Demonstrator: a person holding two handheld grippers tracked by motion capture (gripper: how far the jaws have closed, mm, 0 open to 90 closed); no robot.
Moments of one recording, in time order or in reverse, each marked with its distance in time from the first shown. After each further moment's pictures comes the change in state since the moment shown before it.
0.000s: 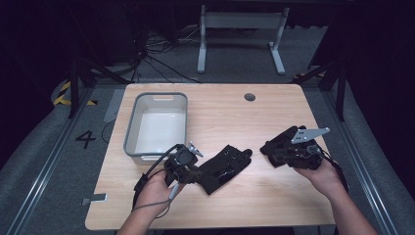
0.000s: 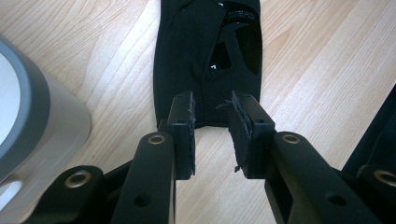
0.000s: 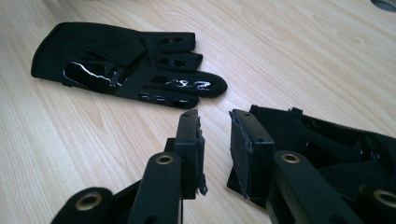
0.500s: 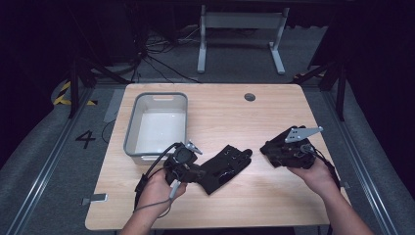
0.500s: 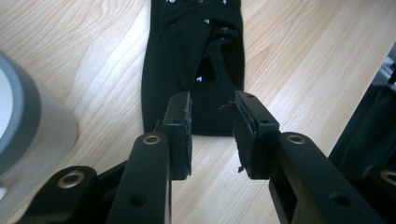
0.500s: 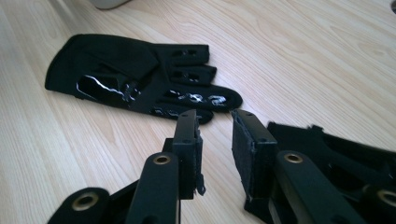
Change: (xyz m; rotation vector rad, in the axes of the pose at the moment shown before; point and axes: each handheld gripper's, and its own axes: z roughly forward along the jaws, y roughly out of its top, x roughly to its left) left arm 0.000 0.001 -0.006 -0.069 -0.092 -0.061; right arm 0.008 0.012 0.014 -0.024 0.042 -0.004
